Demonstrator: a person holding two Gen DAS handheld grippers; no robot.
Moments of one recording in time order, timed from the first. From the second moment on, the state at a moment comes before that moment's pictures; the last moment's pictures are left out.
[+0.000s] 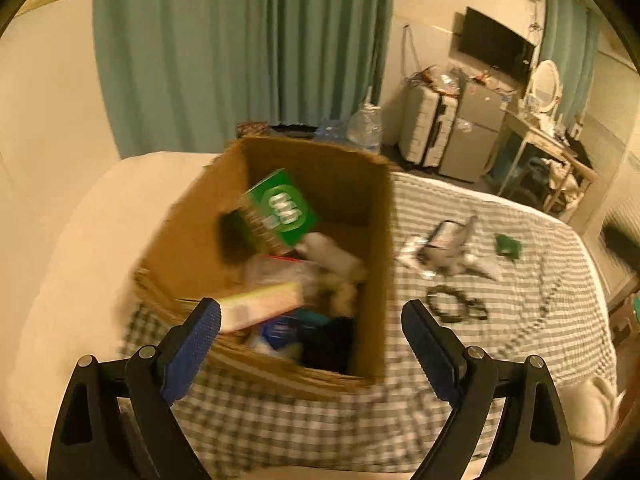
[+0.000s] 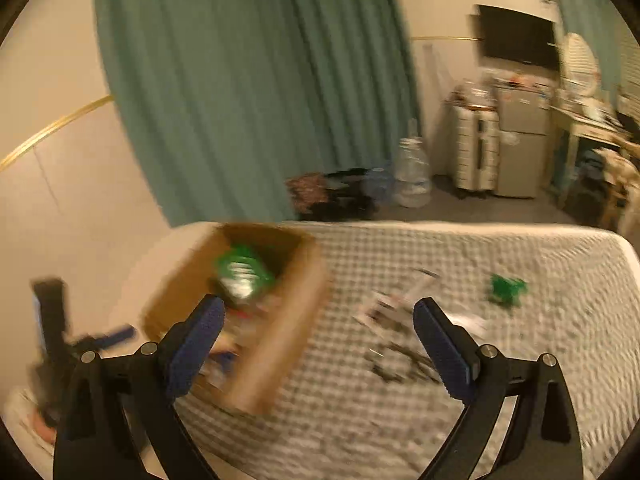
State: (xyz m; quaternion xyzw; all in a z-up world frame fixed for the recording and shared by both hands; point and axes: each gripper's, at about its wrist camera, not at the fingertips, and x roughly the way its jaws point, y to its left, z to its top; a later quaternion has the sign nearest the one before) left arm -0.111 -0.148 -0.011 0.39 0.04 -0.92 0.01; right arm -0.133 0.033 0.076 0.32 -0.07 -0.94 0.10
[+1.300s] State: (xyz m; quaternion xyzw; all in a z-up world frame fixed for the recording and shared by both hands) left arm -0.356 0.072 -0.171 0.48 0.00 -0.88 0.00; right arm -0.328 0.232 -0.109 0.38 -0.14 -0.91 -0.03
